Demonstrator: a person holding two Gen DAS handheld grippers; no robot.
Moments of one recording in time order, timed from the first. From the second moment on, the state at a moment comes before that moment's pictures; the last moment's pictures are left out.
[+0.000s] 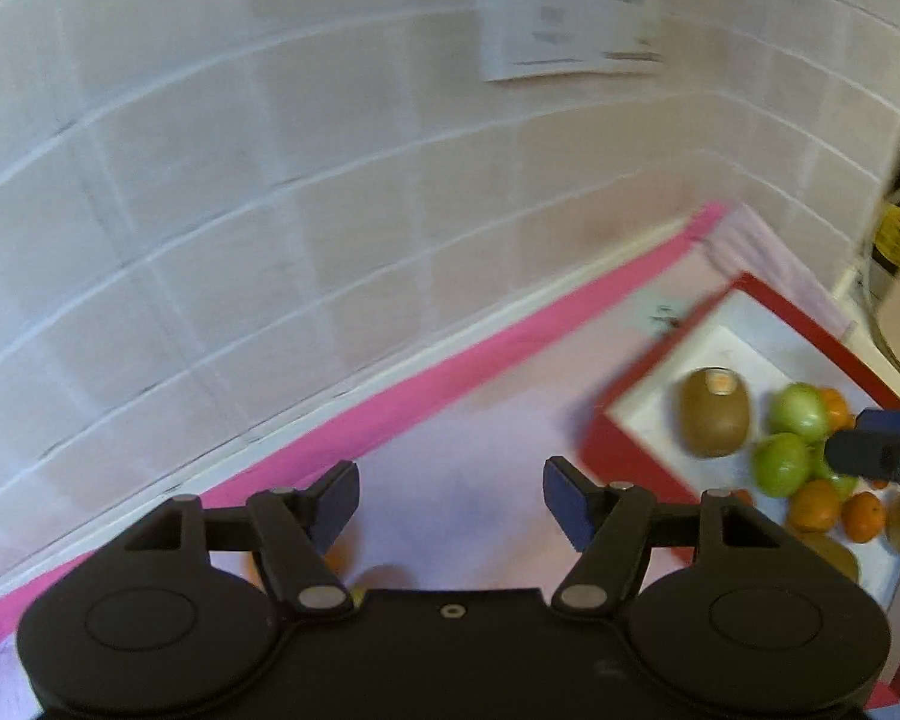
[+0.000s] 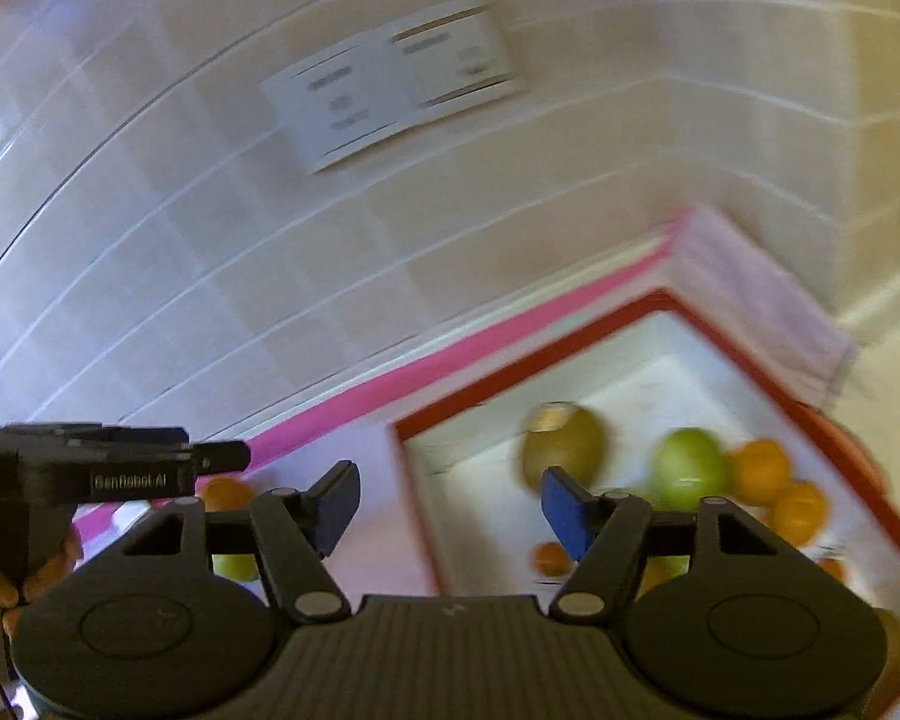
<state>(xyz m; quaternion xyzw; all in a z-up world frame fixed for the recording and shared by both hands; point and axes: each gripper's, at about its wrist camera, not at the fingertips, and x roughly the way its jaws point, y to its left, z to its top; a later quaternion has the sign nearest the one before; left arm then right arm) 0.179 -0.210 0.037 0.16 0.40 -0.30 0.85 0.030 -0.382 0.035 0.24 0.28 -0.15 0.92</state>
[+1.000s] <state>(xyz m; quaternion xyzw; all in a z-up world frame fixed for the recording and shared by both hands) 0.285 -0.142 -0.067 0.02 0.58 -0.20 0.79 0.194 -0.239 -0.063 0.15 0.35 0.03 0.93</state>
